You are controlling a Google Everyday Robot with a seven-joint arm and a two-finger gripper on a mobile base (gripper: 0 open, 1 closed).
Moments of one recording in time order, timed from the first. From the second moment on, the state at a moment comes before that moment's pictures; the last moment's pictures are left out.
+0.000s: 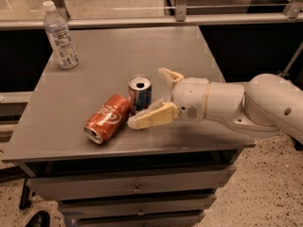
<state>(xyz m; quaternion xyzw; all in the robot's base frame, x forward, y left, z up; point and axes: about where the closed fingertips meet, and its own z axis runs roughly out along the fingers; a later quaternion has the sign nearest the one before) 0.493 0.016 0.901 -0.43 0.63 0.38 0.53</state>
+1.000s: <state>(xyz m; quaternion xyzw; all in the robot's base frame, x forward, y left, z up) 0.538 -0.083 0.956 -0.47 0.59 0.37 0.54</state>
